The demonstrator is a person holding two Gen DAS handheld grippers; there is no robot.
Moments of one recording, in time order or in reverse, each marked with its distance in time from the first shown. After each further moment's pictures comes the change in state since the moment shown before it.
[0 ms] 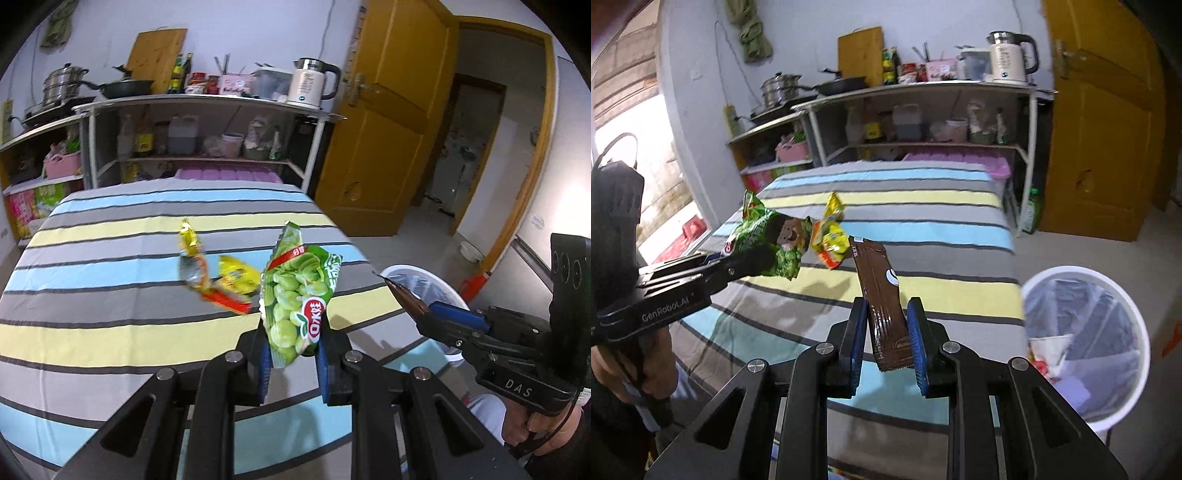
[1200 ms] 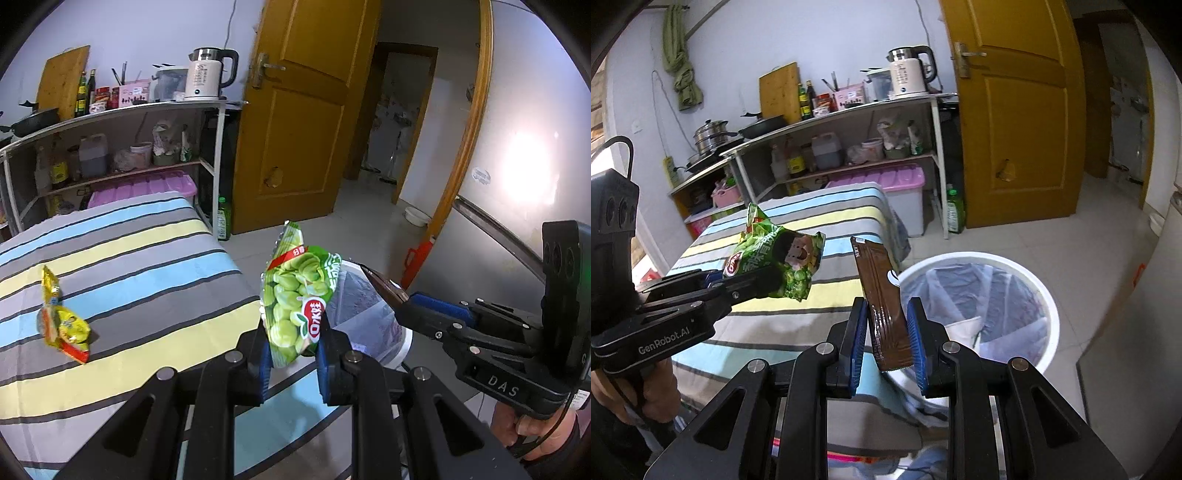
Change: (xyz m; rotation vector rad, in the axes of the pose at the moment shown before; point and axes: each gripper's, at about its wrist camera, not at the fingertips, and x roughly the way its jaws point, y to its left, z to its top) left arm 0.060 -0.131 0.015 0.184 0.053 -0.197; right arm -0.068 -0.105 -0.030 0.183 -0.082 -0.190
